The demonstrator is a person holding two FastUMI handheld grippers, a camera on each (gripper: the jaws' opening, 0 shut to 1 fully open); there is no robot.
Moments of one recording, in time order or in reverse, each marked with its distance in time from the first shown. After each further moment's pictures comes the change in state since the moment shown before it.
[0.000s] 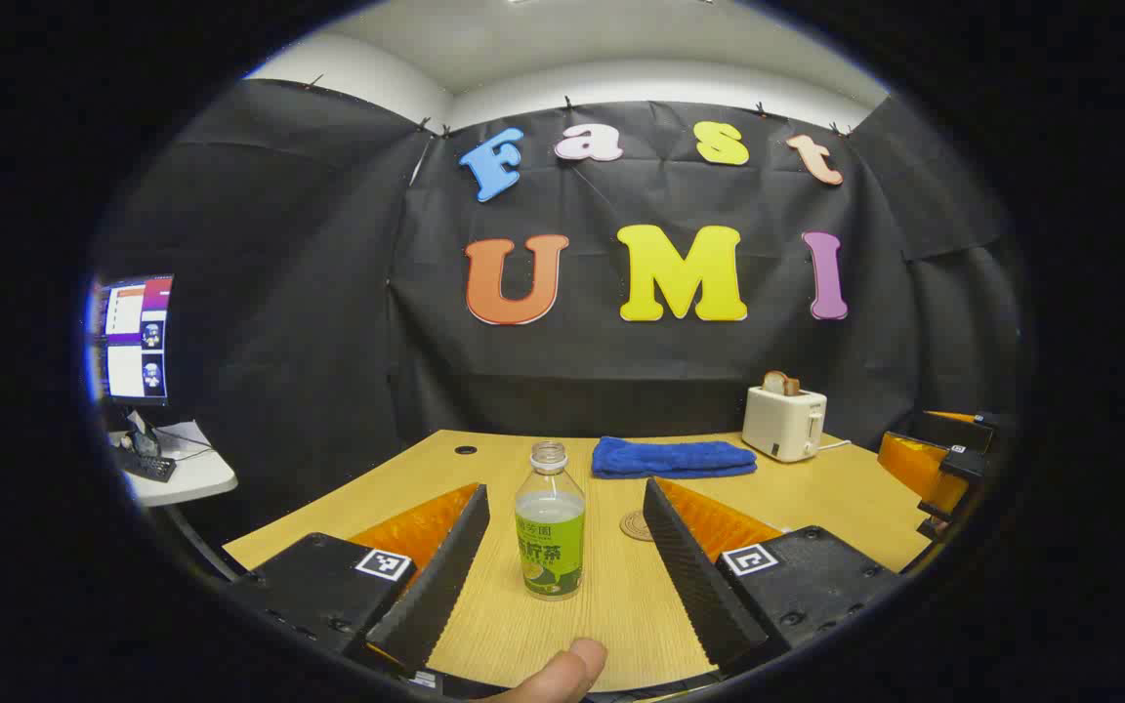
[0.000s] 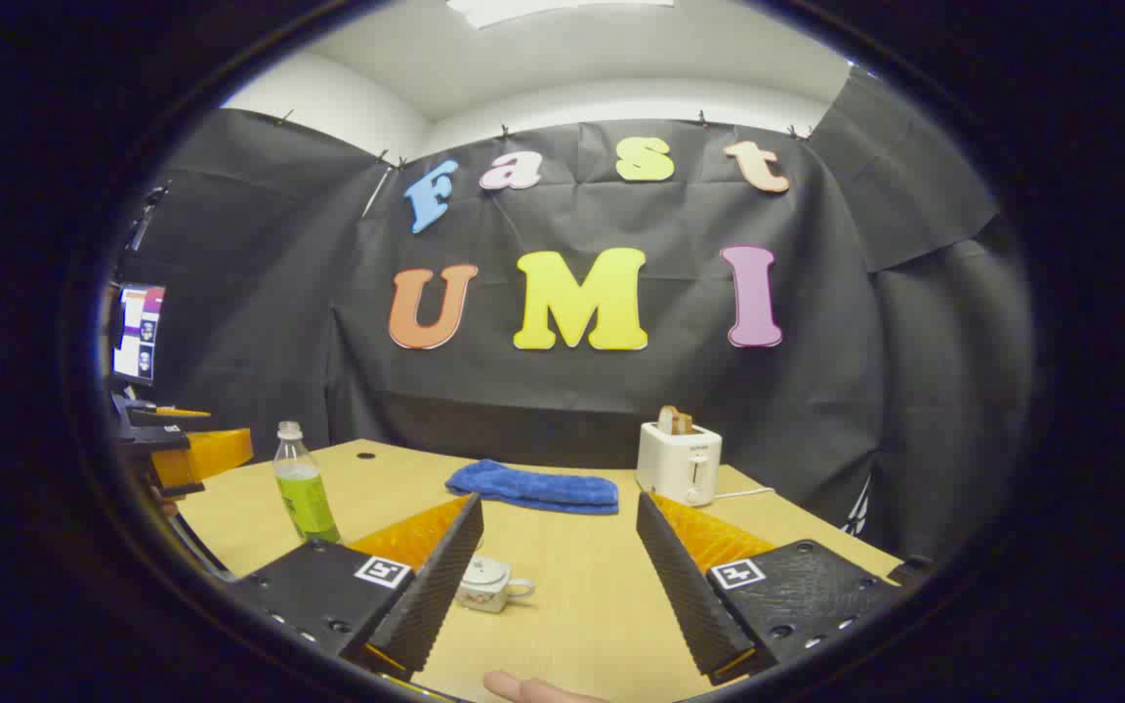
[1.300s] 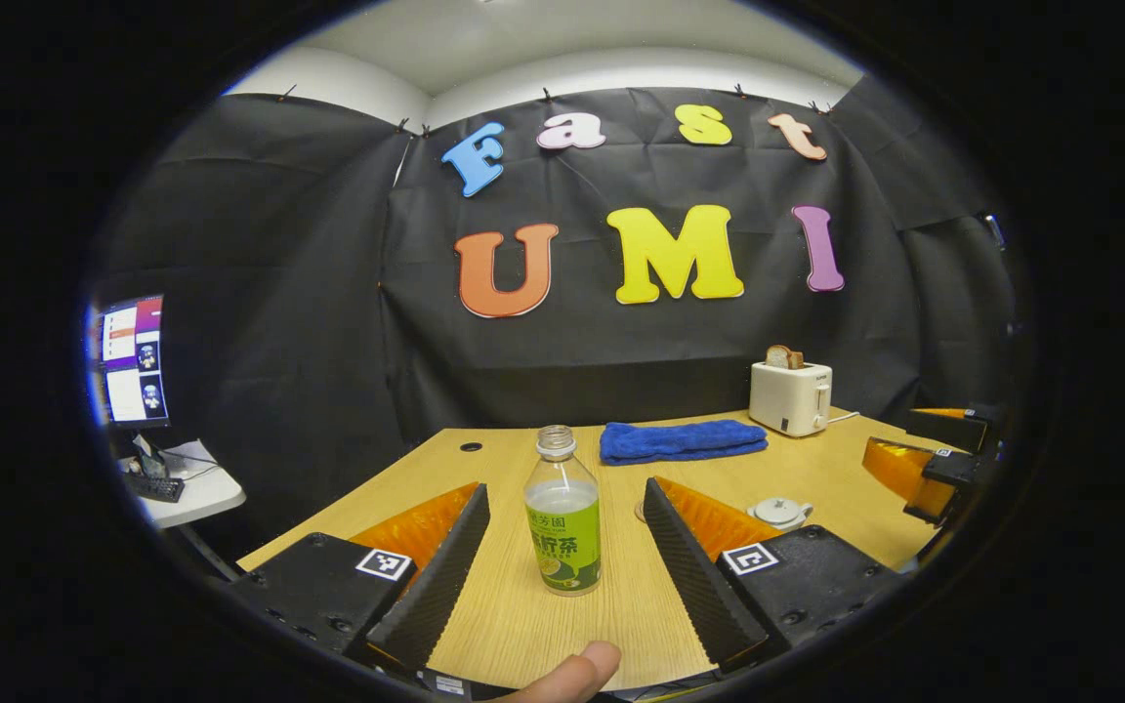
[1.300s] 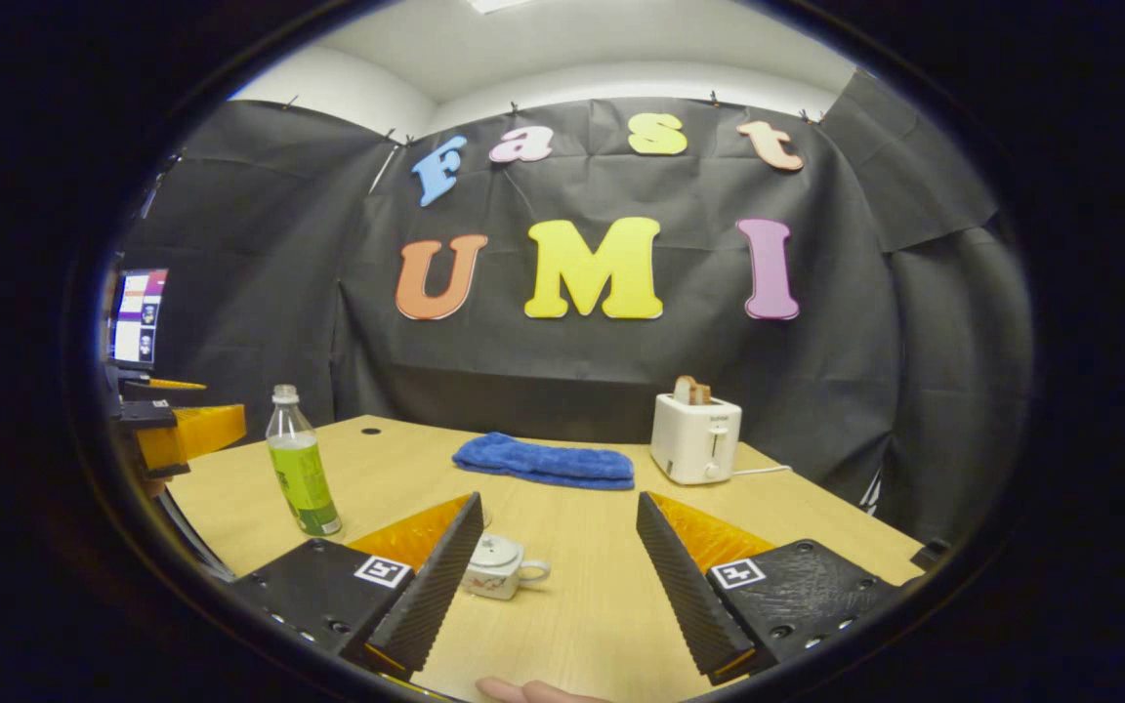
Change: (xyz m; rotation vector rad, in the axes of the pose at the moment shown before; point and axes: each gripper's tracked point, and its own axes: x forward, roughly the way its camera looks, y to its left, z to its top) left arm 0.009 0.005 -0.015 0.041 0.018 0.000; right arm 0.027 0.015 -0.041 0.010 0.078 0.015
